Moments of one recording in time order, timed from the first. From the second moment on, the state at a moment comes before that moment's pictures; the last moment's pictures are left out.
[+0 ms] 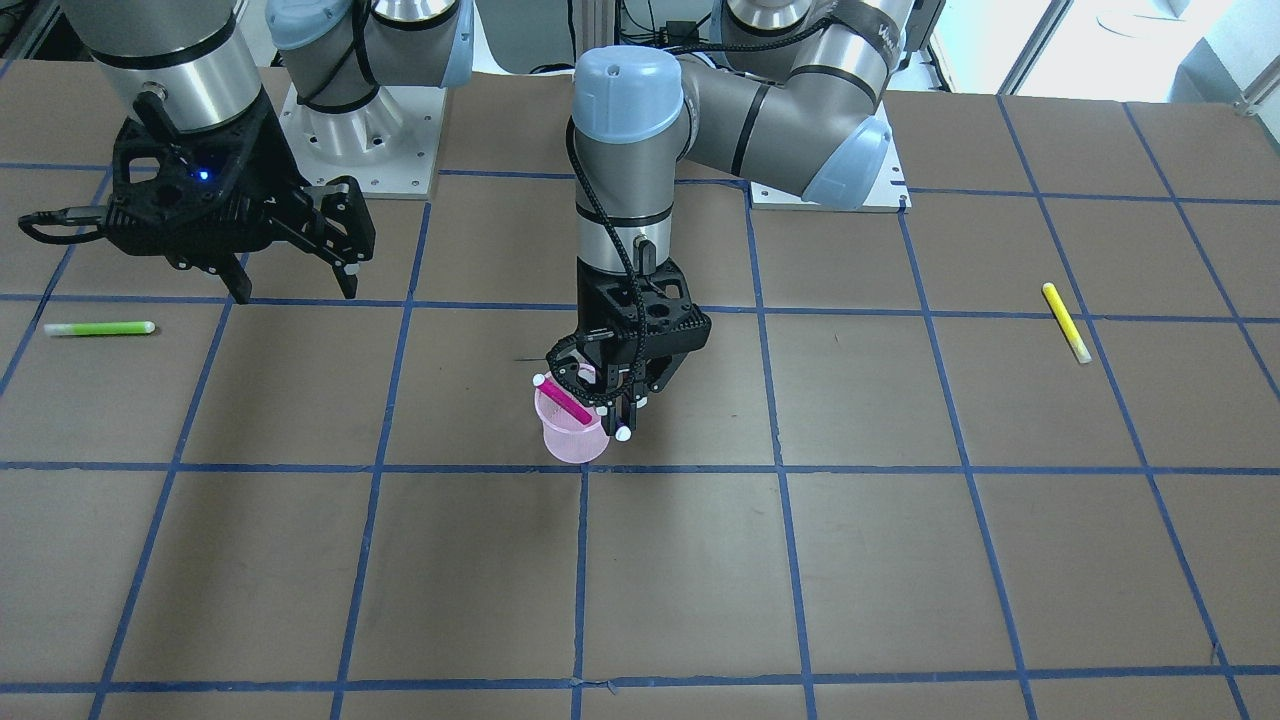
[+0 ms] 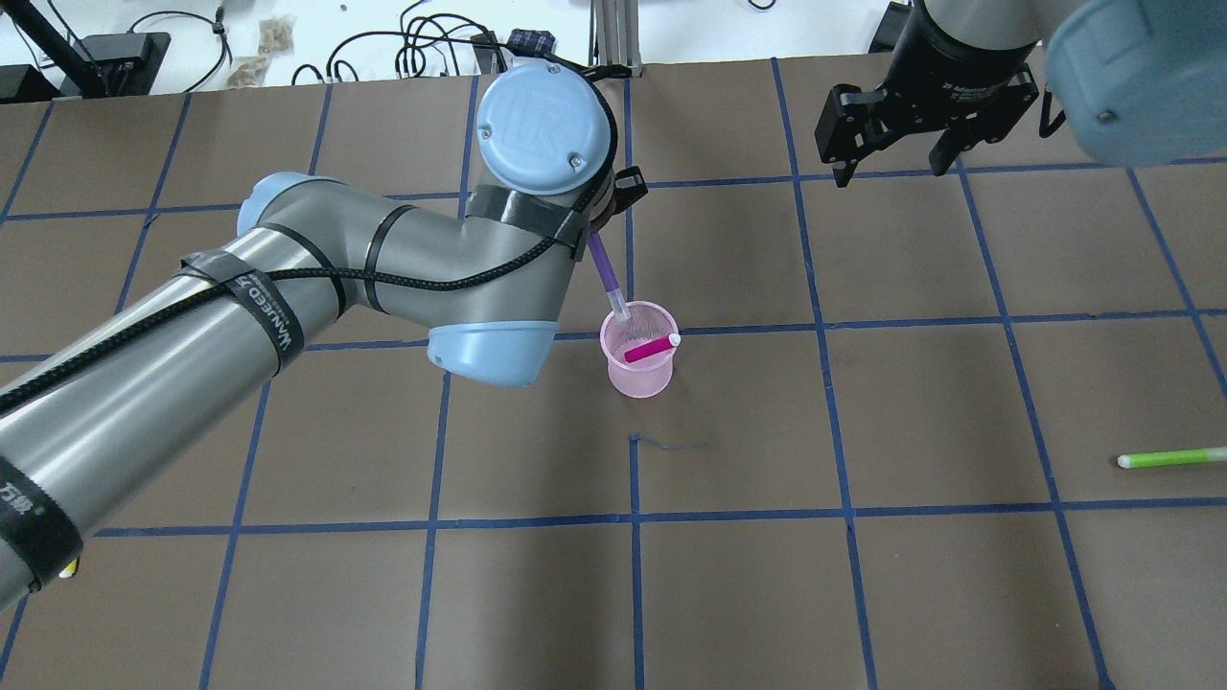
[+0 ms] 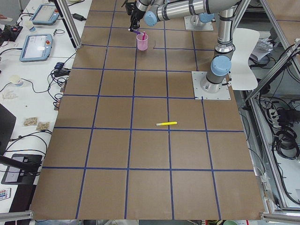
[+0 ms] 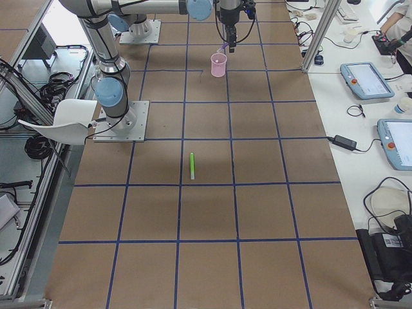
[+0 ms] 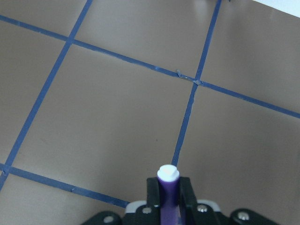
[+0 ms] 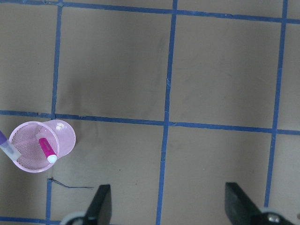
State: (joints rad) left arm -1.98 -1.87 -1.76 -0.70 1.74 -0.70; right arm 1.60 -1.53 1.54 -1.69 -1.56 -0.06
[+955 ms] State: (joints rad) left arm -2.01 -1.93 -1.77 -0.69 1.74 -0.74; right arm 1.60 -1.54 1.54 -1.69 -1.57 -0.06
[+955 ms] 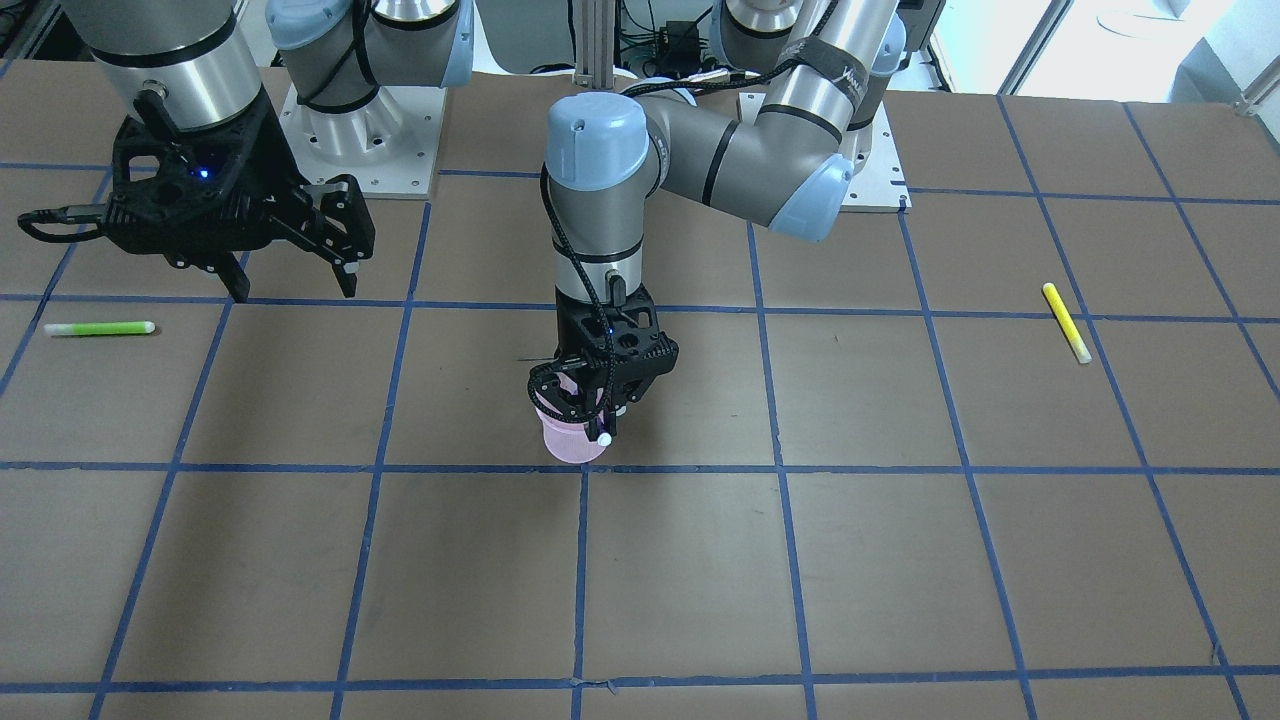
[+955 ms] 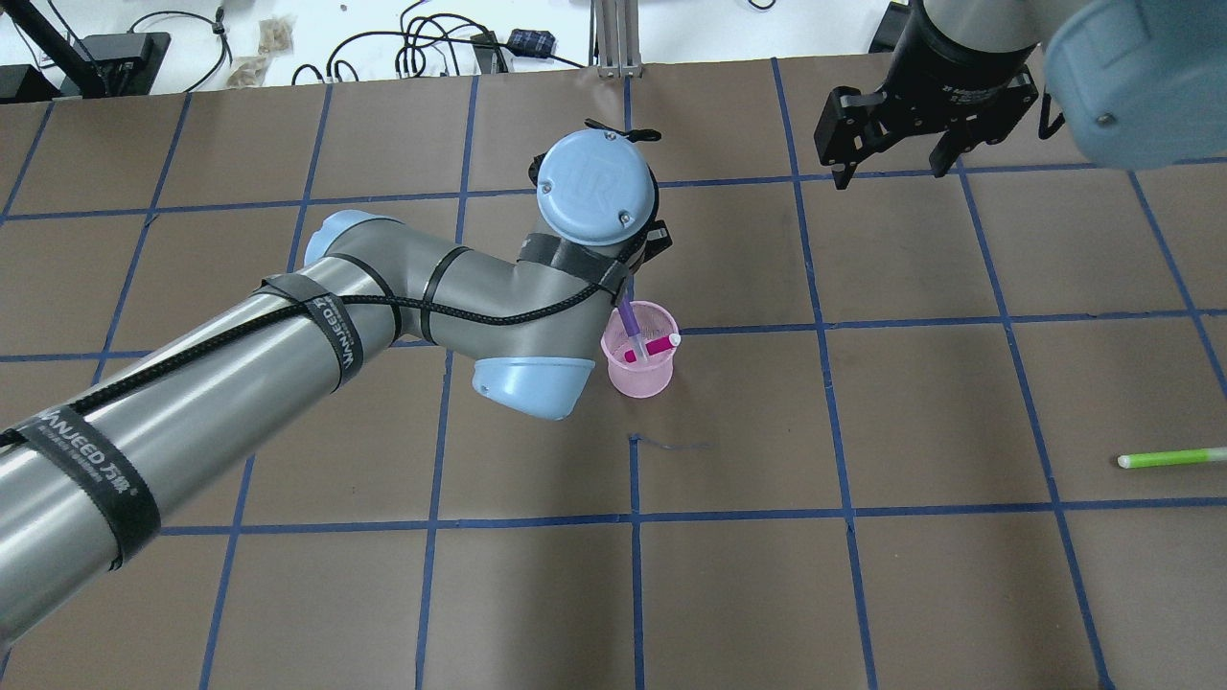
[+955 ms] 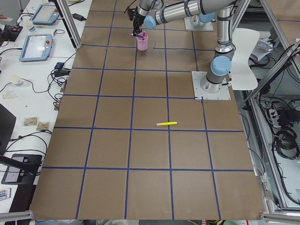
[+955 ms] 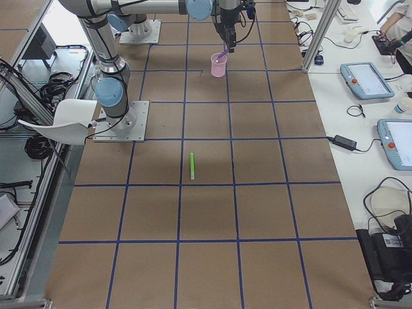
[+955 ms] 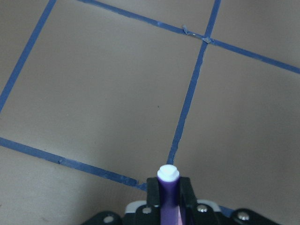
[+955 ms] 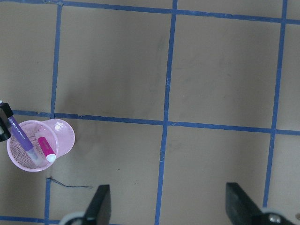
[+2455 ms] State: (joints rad) left arm -1.72 -1.78 -1.61 -1.09 1.50 -0.26; right arm 1.60 -1.53 1.54 -1.69 -1.57 -0.06
